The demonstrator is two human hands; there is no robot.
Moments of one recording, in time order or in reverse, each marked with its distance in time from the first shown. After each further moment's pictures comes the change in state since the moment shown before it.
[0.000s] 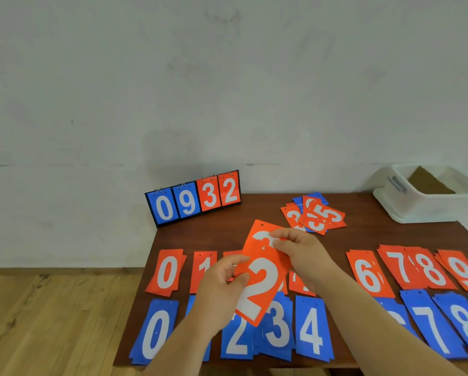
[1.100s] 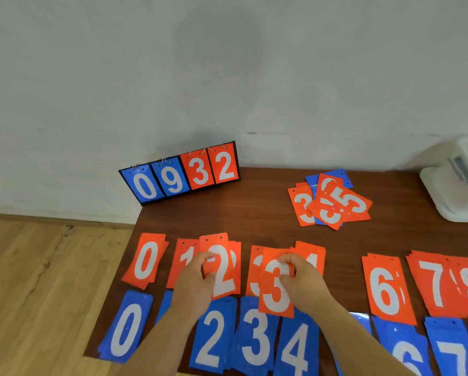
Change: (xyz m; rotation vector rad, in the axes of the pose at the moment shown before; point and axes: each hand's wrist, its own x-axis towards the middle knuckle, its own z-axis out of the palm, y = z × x) left_hand 0.122 -0.073 0.041 0.491 0.247 -0.208; right_hand 0.129 0.122 -0.052 -0.470 -0.155 0.100
